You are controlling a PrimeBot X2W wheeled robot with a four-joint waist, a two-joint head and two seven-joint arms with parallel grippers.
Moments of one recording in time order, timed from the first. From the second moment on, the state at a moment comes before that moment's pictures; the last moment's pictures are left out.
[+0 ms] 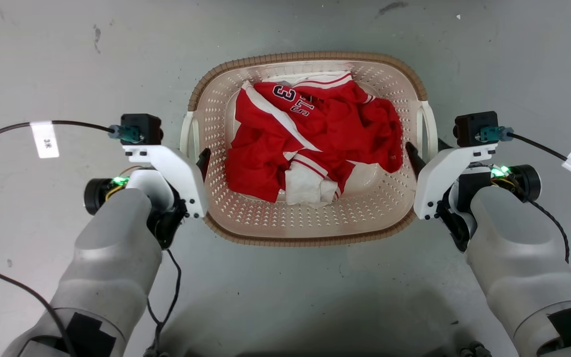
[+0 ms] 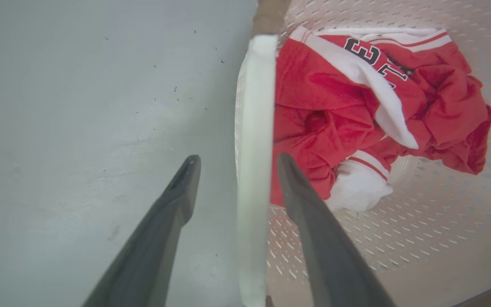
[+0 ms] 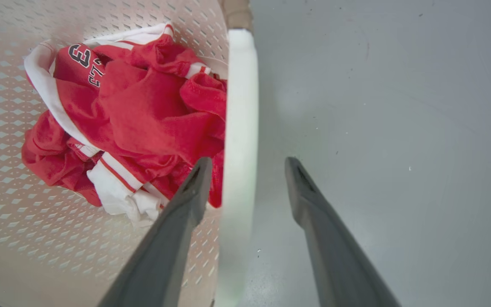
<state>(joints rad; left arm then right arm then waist) -0.91 0.19 -0.53 1.13 -0.73 -0.13 0.03 -0.91 -0.05 0.21 1.24 0.24 0.13 -0.10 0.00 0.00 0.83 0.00</state>
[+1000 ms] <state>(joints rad) -0.87 0.18 -0.76 1.15 -0.98 -0.13 0.14 -0.85 -0.05 0.32 1.29 0.36 0.13 0.05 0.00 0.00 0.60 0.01</state>
